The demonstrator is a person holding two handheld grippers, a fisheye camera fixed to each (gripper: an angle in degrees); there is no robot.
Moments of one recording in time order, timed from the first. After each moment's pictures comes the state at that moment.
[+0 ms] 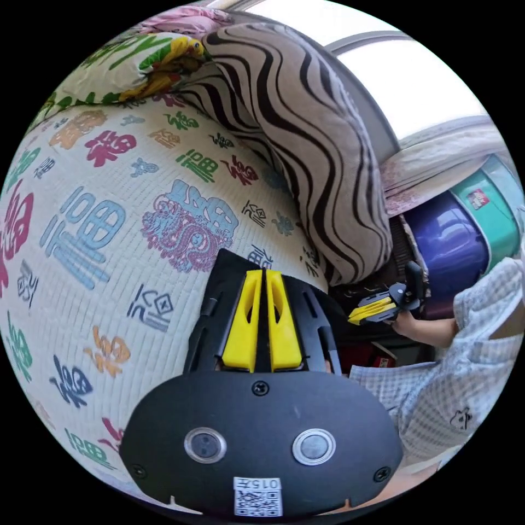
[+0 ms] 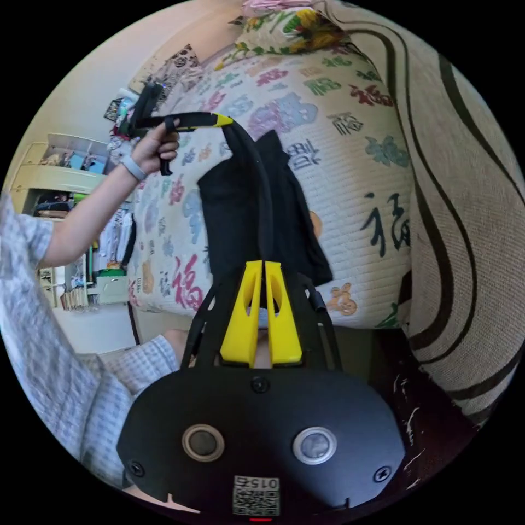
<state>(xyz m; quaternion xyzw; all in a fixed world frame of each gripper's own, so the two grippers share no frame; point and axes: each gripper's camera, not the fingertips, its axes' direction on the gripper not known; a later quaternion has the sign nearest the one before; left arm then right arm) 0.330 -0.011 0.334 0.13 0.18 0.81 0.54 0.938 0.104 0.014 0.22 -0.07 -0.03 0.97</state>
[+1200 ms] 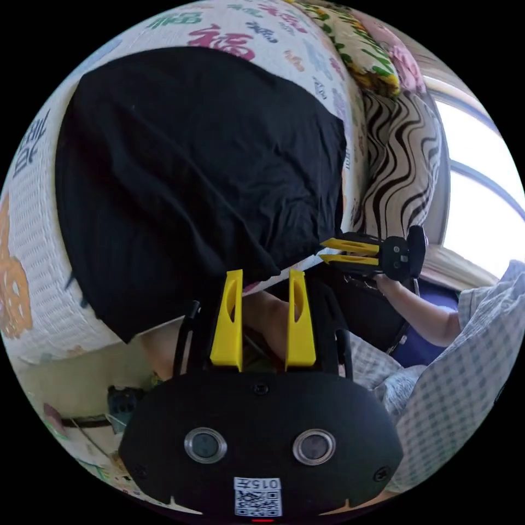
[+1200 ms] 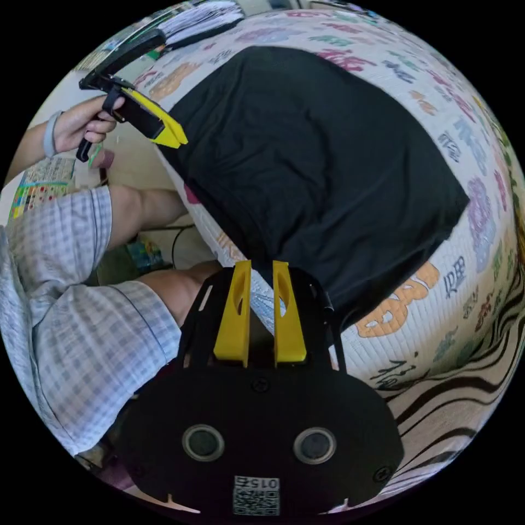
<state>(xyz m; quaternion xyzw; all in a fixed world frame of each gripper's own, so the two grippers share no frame) 0.132 -0.179 0.425 0.05 0.27 0.49 0.83 0.660 0.154 0.073 -0.07 0.21 -0.43 0.87</state>
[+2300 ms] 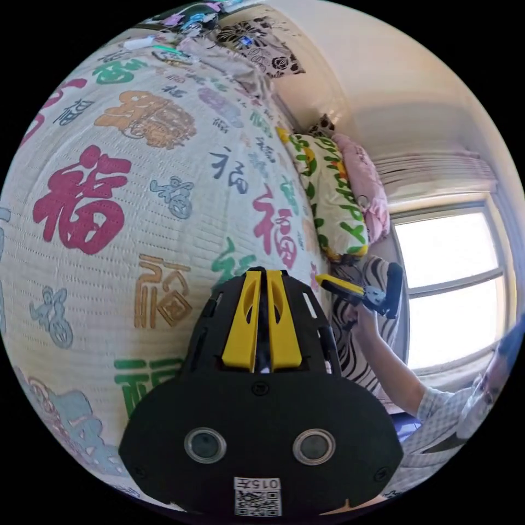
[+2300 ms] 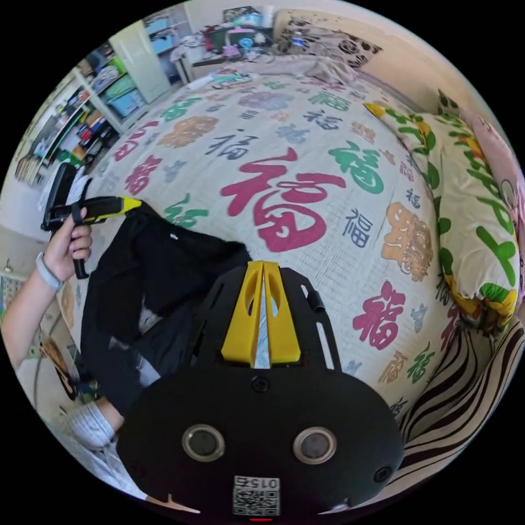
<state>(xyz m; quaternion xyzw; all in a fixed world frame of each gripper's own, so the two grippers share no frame) 0.212 -0.373 0.035 0.25 0.47 0.40 0.74 0.415 -0.199 -0.300 0.17 0.22 -0.30 0.91</state>
